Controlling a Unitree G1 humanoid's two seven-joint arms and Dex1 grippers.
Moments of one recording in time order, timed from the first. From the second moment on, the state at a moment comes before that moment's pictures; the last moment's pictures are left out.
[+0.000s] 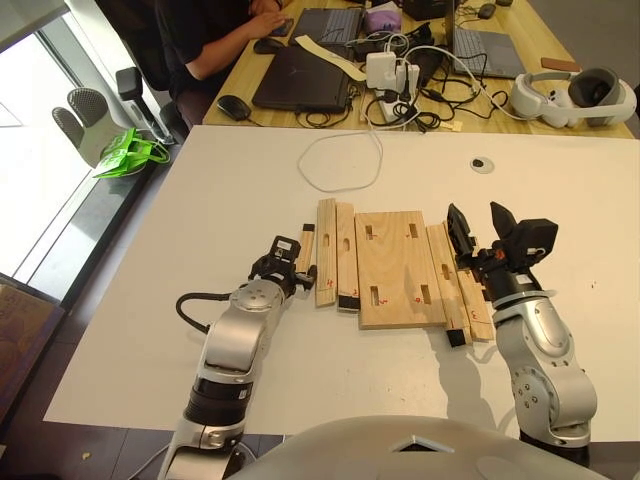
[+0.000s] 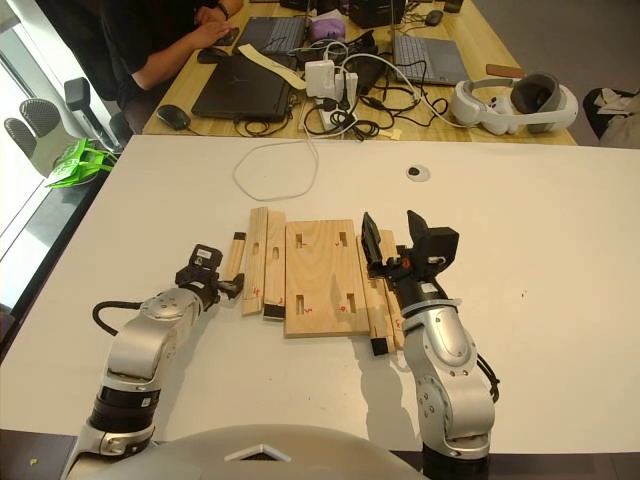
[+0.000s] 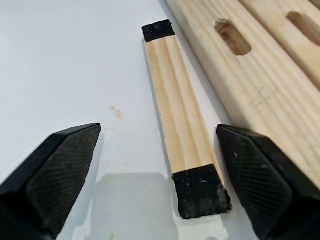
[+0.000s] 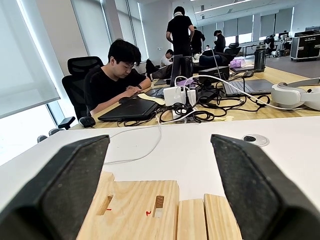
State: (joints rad) left arm -0.04 0.21 -0.11 -0.33 -0.01 1.03 -0.12; right arm 0.22 -0.07 0.03 -0.67 0.29 0.41 0.10
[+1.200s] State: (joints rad) left arm -0.13 0.27 0.03 -0.37 -0.11 0.73 -0.19; right arm 0.06 0.03 -0.09 -0.63 0.77 0.70 0.06
